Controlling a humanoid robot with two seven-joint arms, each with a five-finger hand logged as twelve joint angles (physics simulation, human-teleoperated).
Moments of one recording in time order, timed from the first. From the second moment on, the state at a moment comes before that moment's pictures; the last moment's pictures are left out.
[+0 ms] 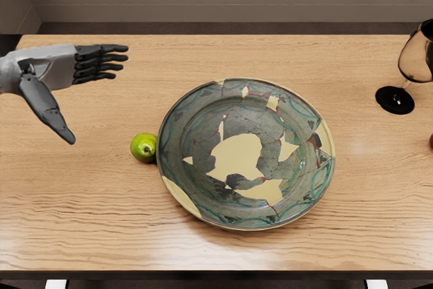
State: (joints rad) left arm -0.98 1.12 -0.40 -1.50 0.44 -0.61 -0.10; right arm 0.11 0.00 -0.07 0.27 -0.11 0.02 0.06
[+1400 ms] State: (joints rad) left arm -0.84 0.81 -0.15 -1.33 0.72 0.01 -0.31; right arm 0.11 0.00 -0.07 0.27 -0.11 0.02 0.06
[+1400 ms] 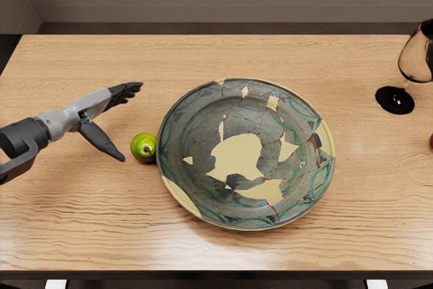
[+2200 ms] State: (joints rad) left arm -0.81 0.76 0.01 -1.34 0.75 0.25 -0.46; right arm 0.11 0.00 -0.07 0.27 -0.11 0.02 0.06
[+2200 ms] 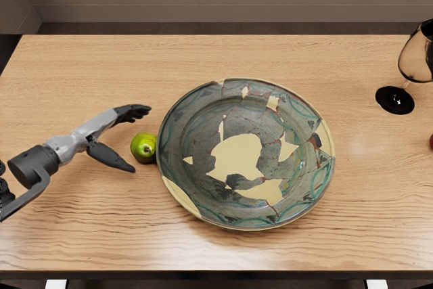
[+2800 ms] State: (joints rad) left arm -0.81 0.72 0.02 -1.33 0.75 0.29 -0.45; right arm 0.11 0.00 -0.07 0.27 -0.11 0.02 0.06
